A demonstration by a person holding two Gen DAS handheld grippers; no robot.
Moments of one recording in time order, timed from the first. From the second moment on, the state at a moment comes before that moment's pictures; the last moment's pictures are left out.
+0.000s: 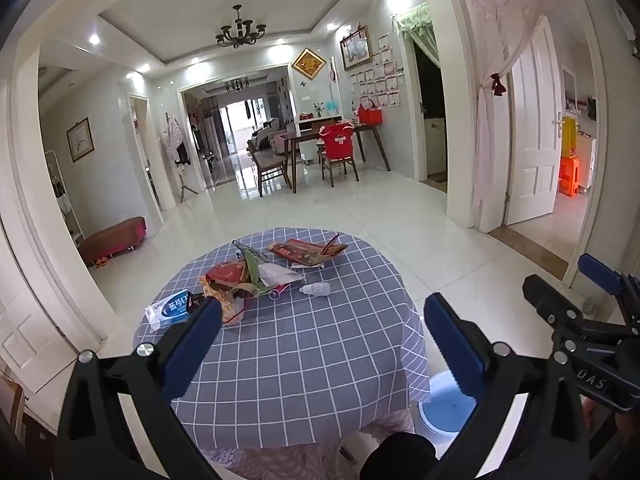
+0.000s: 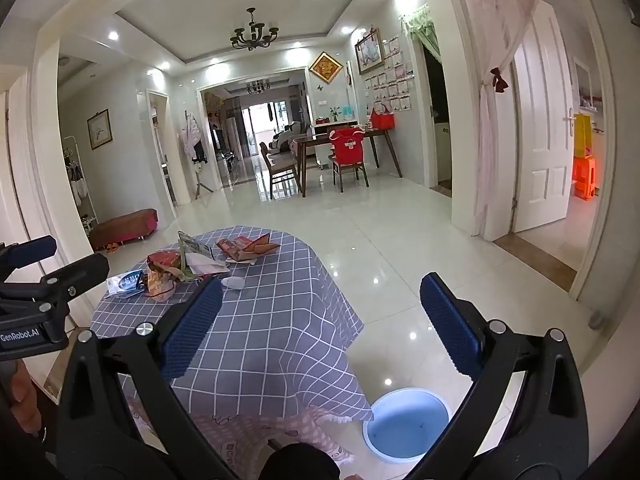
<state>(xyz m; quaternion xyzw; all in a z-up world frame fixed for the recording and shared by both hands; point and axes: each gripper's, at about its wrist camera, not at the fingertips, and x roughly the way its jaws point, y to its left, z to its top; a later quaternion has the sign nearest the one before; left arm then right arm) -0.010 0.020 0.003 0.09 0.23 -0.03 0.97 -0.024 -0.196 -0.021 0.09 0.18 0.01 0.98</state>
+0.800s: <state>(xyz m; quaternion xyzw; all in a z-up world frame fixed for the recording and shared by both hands) -0.010 0.001 0.001 0.10 0.23 -0.04 0.97 -0.038 -0.215 -0.019 0.10 0.17 0.00 0.98</state>
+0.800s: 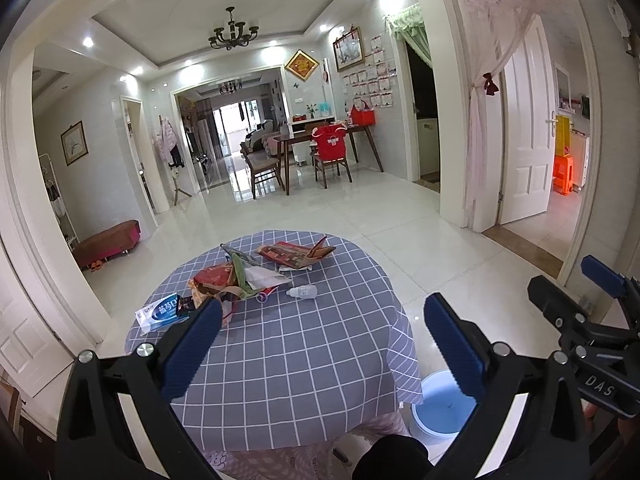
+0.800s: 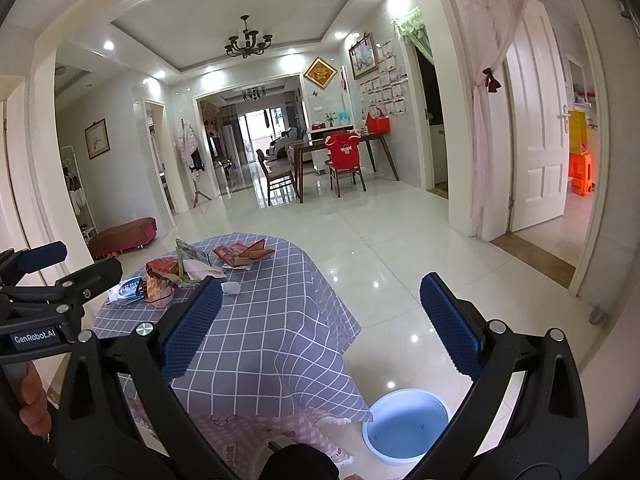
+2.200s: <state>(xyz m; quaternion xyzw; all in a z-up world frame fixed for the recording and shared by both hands) -0.007 -0.014 -0.004 0.11 0.24 -0.05 0.96 -0.039 -0.231 -0.025 0.11 0.18 0.00 0.98</state>
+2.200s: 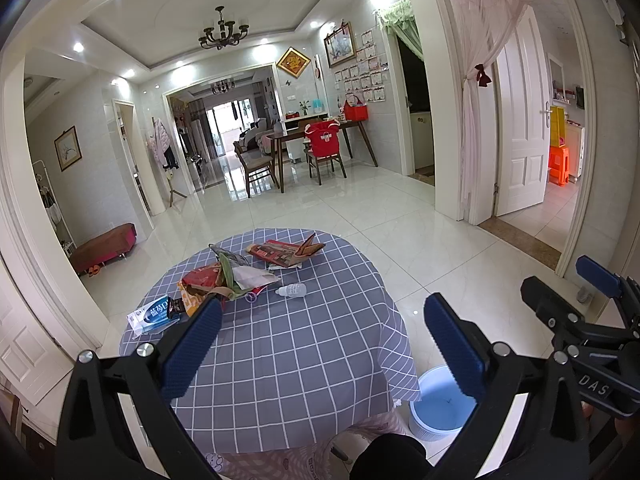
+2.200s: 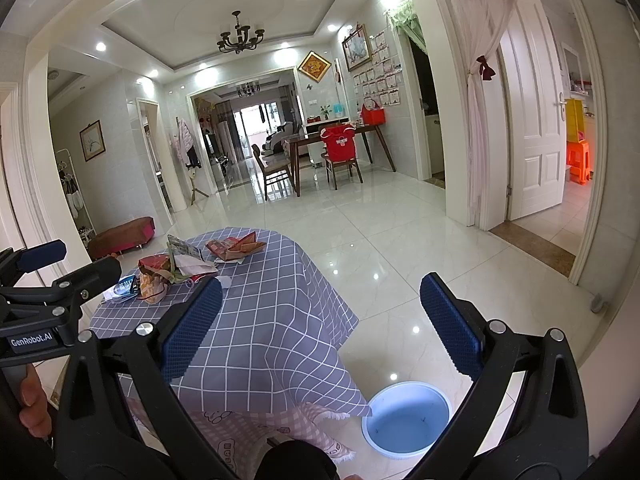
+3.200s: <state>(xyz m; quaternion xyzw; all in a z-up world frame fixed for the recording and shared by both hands) -0.006 -0.014 -0.005 0.11 0.24 -0.05 0.96 -0.036 -0.224 -0.028 0.10 0.19 0.00 0.98</state>
